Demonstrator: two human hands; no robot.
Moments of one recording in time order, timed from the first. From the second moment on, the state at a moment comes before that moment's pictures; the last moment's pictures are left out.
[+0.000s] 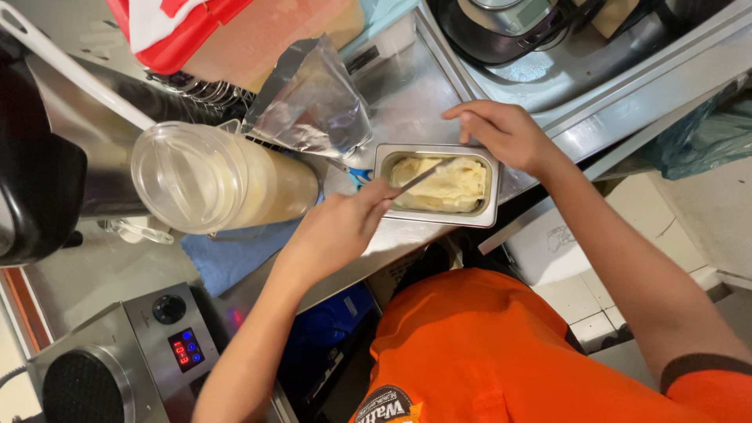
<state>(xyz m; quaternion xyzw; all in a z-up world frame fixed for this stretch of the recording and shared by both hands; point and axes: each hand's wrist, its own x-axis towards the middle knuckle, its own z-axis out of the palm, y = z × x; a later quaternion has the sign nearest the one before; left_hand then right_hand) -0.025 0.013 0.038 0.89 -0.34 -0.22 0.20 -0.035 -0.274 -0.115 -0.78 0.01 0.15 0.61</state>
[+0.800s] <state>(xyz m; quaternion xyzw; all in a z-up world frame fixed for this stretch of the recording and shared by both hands) -0.072 0.017 -0.001 0.96 -0.14 -0.17 0.19 -0.132 -0.219 -0.170 -0.74 0.05 -0.04 0.66</state>
